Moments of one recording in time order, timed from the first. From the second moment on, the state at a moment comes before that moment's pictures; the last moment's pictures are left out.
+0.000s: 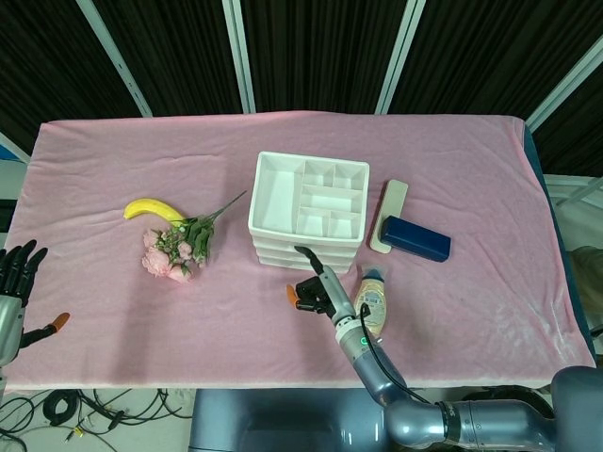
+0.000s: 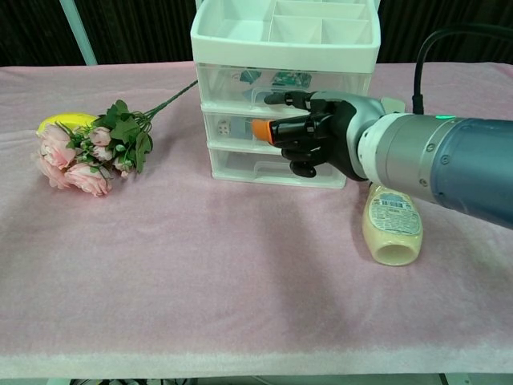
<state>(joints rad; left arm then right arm) -0.09 -1.19 -0.07 -1.50 1.60 1.62 0.00 0.77 -1.67 0.39 -1.92 -0.57 1.04 0.19</state>
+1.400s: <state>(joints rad) -0.10 -1.18 -0.06 -1.50 1.59 1.61 -0.01 0.77 -1.73 0.48 -1.90 -0.48 1.00 0.20</state>
